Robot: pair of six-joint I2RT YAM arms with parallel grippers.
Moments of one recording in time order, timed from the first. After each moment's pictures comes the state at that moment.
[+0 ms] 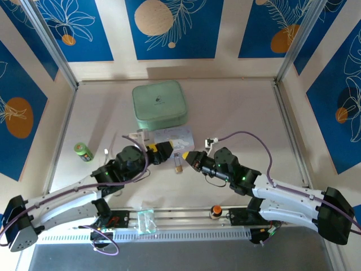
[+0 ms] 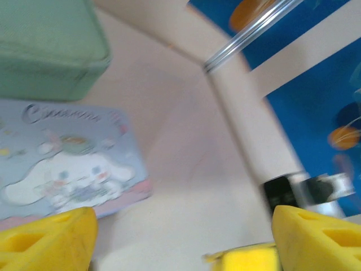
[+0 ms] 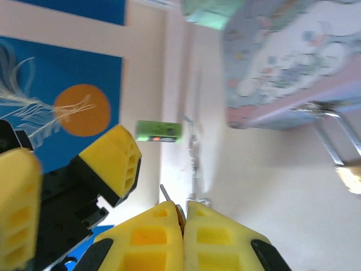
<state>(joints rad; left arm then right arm) -0.97 0.92 0.55 0.03 -0.27 -0.88 0.95 0.91 0.42 0.14 -0.01 1.32</state>
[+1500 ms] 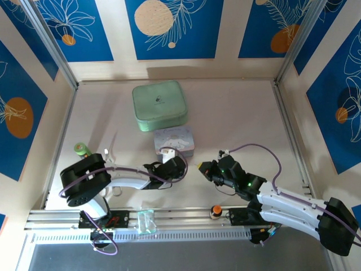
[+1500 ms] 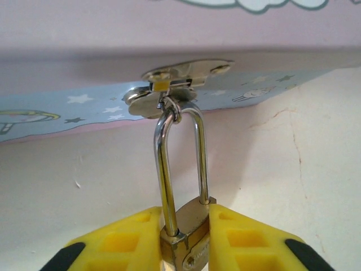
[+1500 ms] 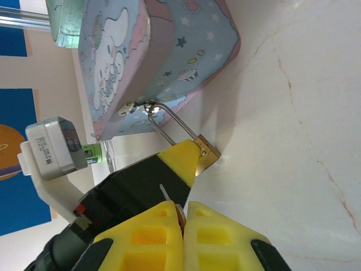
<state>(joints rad) -1.11 1.62 0.69 0.06 -0.39 -1.04 0.88 0.81 0.25 0.00 0.01 1.41</state>
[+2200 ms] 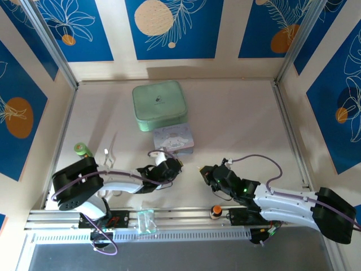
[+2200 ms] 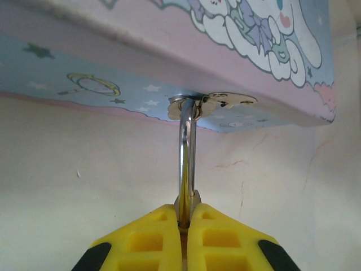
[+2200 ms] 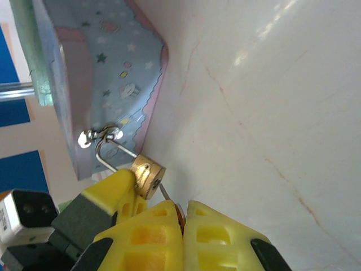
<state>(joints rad) -1.11 1.54 0.56 0.26 -0.46 -1.40 1.01 0.89 0.16 0.12 0.26 1.72</state>
